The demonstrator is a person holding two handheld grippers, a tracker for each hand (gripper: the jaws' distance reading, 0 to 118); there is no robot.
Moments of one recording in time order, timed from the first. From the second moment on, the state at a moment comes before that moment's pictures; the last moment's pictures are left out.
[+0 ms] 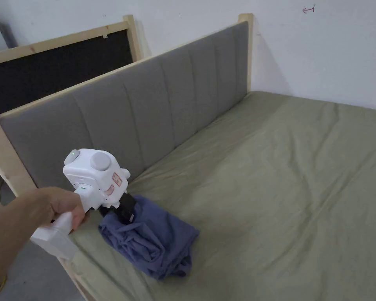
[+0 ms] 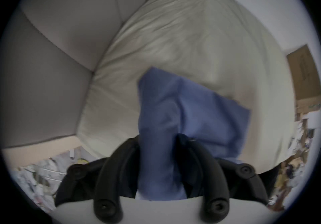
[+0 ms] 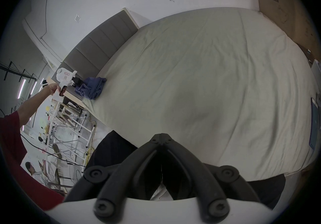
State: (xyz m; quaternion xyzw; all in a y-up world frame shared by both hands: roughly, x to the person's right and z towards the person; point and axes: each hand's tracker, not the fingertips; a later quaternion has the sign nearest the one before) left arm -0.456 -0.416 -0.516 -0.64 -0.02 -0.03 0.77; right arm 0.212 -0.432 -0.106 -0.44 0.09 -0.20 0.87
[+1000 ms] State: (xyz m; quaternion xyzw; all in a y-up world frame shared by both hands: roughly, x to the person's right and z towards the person) left arm -0.079 -0.292 -0.149 -0.07 -0.20 -0.01 0.98; right arm 0.234 -0.272 -0.003 -0.07 -0.10 0.01 0.99
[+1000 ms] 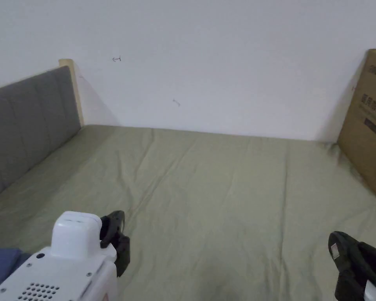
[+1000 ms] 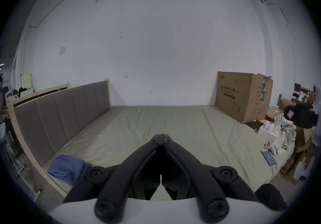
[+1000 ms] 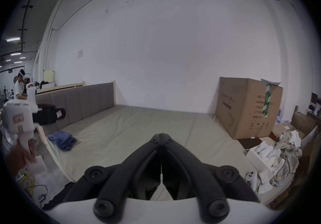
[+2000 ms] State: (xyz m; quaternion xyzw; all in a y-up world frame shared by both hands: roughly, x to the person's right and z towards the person) left arm -0.043 -0.300 -0.109 -0.04 -0.19 -0.09 0.98; right arm 0.242 -0.304 0.012 -0.09 -0.15 -0.01 0.98
